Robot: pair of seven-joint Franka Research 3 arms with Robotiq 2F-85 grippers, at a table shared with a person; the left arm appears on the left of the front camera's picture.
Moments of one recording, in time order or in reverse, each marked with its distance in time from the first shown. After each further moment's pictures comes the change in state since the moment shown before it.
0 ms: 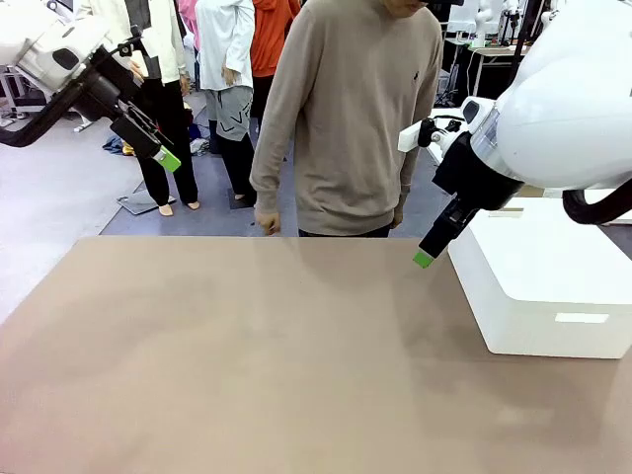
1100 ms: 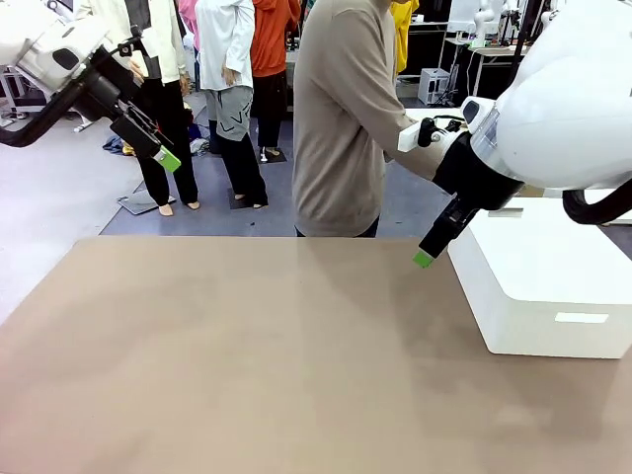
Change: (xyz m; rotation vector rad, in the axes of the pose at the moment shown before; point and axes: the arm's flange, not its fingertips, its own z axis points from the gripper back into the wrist) left arm 0.000 0.000 0.000 0.000 0.000 0.000; right arm 0.000 0.000 0.000 0.000 0.000 0.000
